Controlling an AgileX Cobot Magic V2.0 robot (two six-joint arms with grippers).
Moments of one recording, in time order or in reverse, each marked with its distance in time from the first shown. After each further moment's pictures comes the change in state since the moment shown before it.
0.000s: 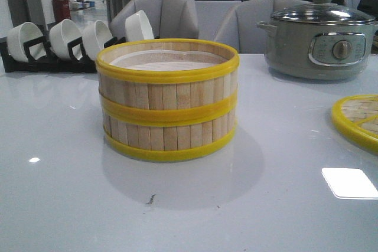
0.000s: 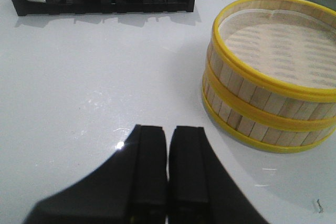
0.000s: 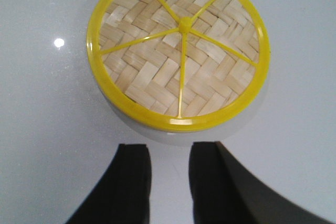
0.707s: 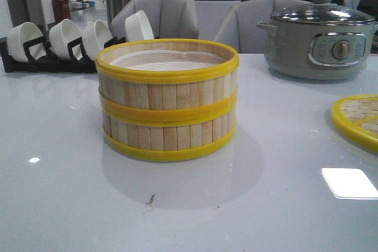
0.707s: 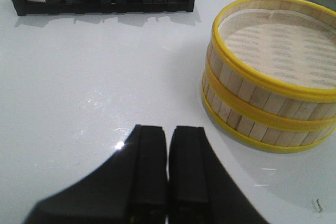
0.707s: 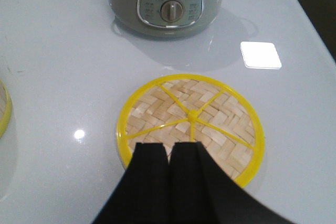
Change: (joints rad) left arm 0.000 0.000 0.000 -0.001 0.002 0.000; right arm 0.000 -0.250 0.063 -0.003 -0.170 0.000
